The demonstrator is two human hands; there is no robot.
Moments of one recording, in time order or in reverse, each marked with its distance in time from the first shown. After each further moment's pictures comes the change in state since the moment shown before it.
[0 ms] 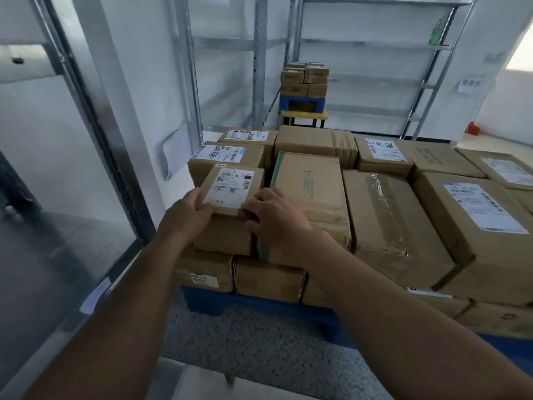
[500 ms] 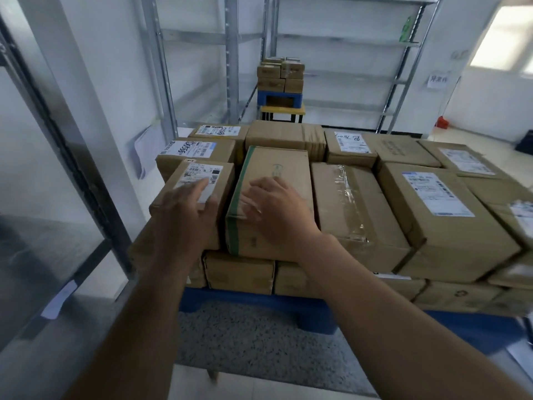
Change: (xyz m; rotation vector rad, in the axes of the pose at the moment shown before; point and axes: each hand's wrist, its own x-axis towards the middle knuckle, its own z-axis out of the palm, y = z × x) left_hand -0.050 0.047 0.028 -0.010 0.314 0.345; right_hand -0.048 0.027 -0.027 0.042 0.184 0.021
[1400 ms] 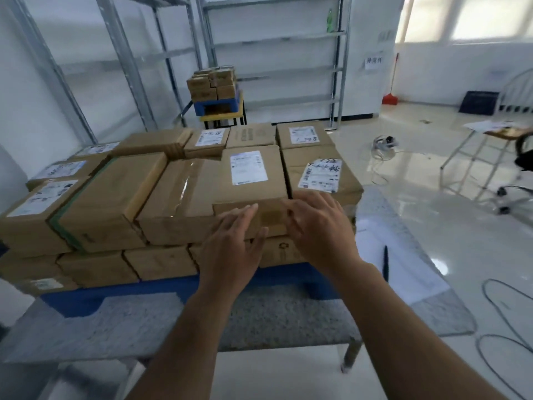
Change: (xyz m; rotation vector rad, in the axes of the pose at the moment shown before) left_hand -0.178 0.327 0.149 -0.011 -0.182 0.313; right_hand -0.297 0.243 -0.126 -0.011 0.387 0.292
